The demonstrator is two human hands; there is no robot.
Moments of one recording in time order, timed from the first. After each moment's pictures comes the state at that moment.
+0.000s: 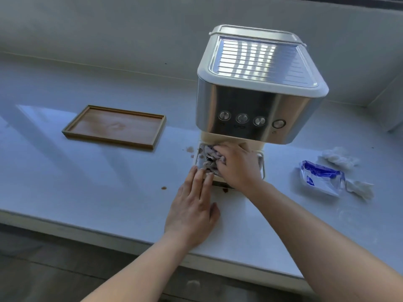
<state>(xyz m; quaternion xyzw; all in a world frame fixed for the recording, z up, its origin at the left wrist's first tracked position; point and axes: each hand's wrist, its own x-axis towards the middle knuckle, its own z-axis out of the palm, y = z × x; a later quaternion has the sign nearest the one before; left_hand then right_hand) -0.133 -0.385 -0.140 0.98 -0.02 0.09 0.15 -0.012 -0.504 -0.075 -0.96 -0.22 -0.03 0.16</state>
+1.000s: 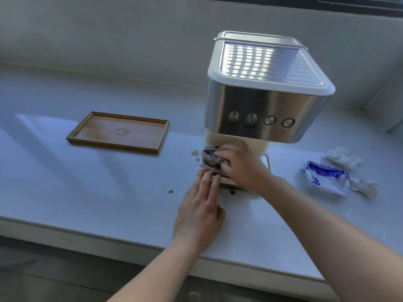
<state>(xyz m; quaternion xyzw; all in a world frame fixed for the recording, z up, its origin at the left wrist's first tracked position) -0.135 -0.385 -0.138 0.97 -0.04 0.13 0.19 -0.001 -0.504 -0.073 -0.92 -0.33 -0.03 0.19</state>
